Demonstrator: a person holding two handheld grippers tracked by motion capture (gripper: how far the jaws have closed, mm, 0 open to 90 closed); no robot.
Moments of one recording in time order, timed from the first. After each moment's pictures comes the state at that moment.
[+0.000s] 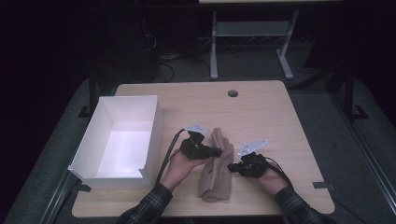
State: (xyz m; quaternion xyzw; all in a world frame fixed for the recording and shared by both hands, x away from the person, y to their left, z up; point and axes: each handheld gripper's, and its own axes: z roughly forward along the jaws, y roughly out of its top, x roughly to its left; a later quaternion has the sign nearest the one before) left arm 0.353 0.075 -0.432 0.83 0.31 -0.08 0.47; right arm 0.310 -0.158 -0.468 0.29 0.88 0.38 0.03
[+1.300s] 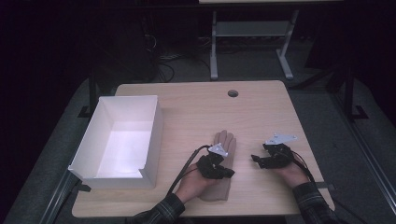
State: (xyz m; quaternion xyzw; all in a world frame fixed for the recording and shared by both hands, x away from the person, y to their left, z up) left arm 0.312 0.030 -0.461 0.88 0.24 -0.07 0.39; right arm 0.332 -0.237 -0.476 0.41 0.83 0.35 0.17
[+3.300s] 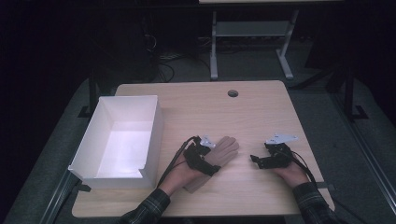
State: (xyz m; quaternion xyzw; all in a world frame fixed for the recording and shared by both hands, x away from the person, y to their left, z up) left arm 0.340 0.061 -0.460 0.91 0.26 0.05 0.31; right arm 0.335 -0.239 -0.482 0.42 0.82 0.36 0.16
